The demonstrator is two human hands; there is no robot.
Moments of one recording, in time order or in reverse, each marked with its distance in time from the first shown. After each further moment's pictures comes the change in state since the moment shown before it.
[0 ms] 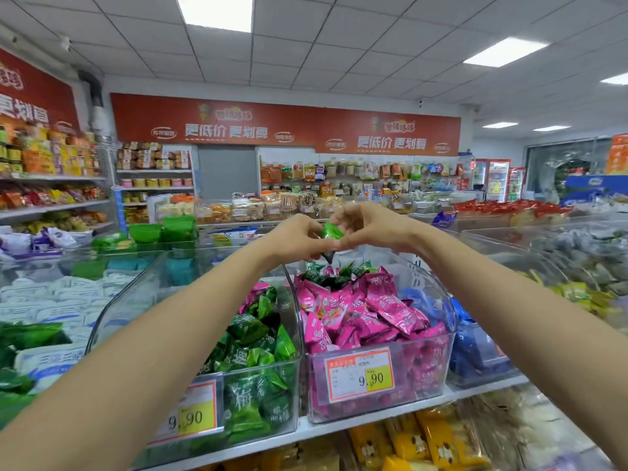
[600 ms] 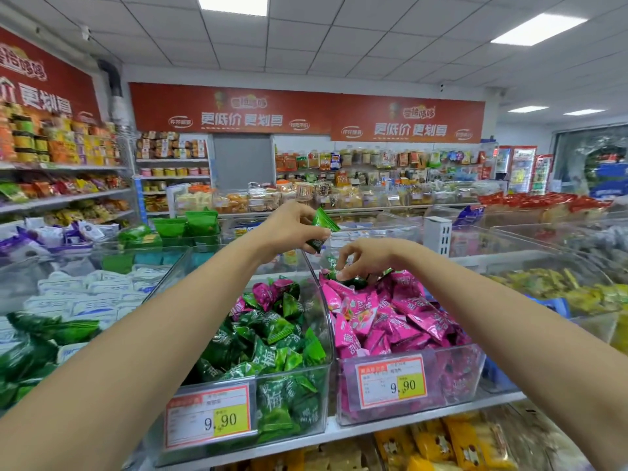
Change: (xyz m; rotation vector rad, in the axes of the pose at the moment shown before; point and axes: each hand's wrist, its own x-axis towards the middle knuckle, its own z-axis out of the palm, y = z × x) left_hand -0.013 -0.016 -0.033 -0.187 0.110 -0.086; right_hand 0.046 0.030 0.045 -0.294 -0.252 0.363
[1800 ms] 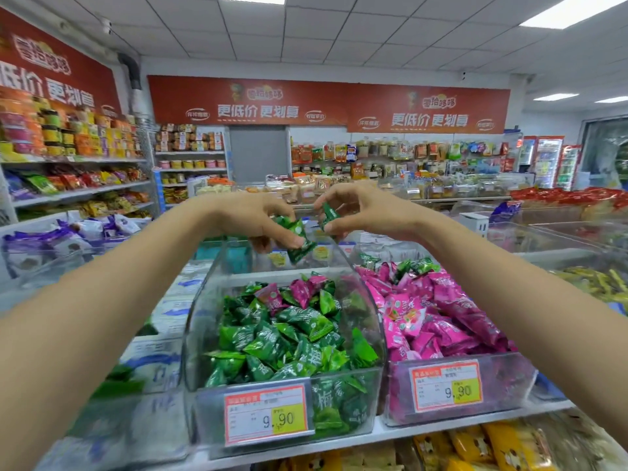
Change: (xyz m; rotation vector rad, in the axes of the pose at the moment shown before) left_hand -0.043 -0.005 -0.106 0.328 -0.316 -0.221; right_hand -0.021 -0.094 -0.012 0.342 0.183 -0.527
